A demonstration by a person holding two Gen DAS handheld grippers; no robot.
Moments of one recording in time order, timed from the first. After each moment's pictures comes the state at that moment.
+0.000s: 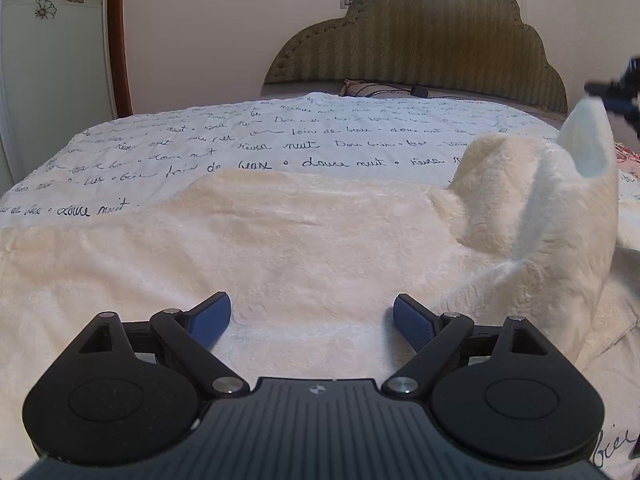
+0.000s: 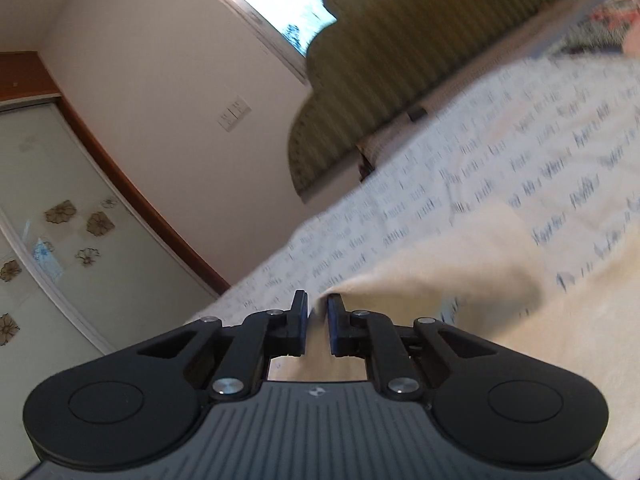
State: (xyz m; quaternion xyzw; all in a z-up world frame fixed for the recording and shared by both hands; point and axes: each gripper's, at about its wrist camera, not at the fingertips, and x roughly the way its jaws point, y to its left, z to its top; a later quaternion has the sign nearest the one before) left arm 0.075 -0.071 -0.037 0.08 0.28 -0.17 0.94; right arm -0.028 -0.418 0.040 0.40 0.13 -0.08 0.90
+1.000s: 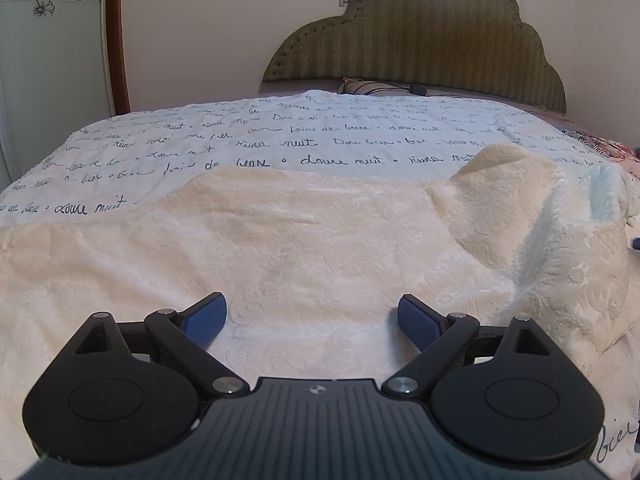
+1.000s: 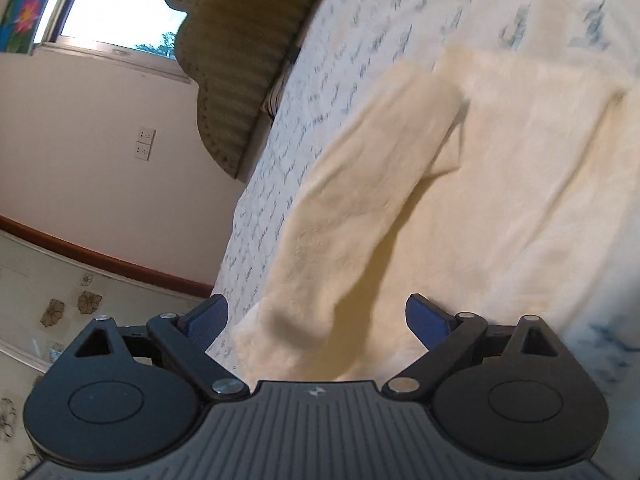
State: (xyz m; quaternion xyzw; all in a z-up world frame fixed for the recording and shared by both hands) left arm 0.076 -0.072 -0.038 0.08 0.29 -0.17 0.94; right arm -0.077 -0.441 -0.051 0.63 0.18 -0.11 0.75
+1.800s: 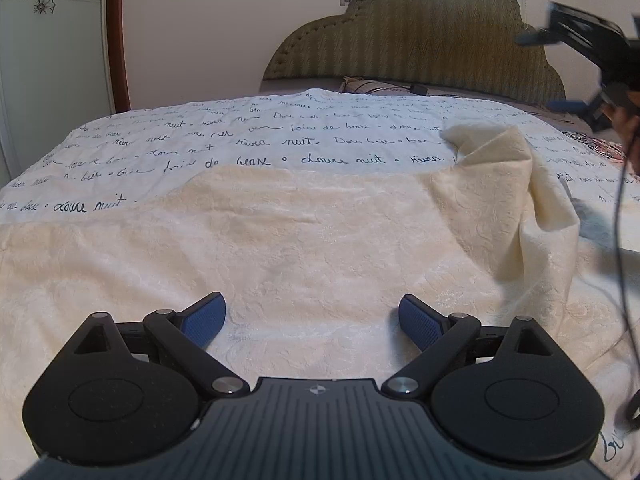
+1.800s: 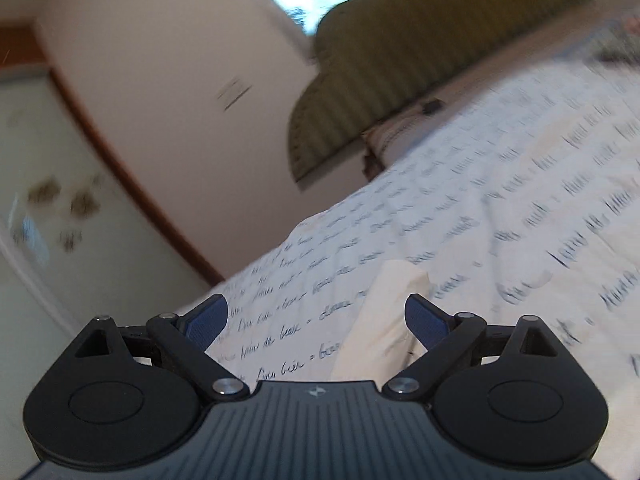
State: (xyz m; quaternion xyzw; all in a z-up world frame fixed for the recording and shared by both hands) left arm 0.078 -0.070 -0.039 0.07 0.29 -0.17 0.94; right arm 0.072 -0.454 0.030 0.43 0.17 -0.08 0.89
